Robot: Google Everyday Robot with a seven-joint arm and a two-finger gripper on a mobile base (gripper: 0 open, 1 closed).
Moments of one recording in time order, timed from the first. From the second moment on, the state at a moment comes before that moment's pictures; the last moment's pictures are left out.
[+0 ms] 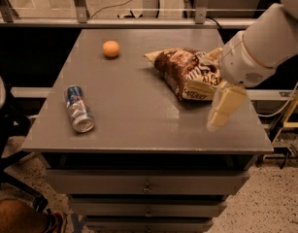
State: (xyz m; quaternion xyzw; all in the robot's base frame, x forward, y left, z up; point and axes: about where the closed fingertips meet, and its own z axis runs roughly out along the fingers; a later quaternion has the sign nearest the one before) arm 0.496 -0.139 0.913 -0.69 0.68 0.03 0.25
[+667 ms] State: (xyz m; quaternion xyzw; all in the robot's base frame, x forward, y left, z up) arm 0.524 -0.131 0.862 -0.70 0.67 0.03 0.25
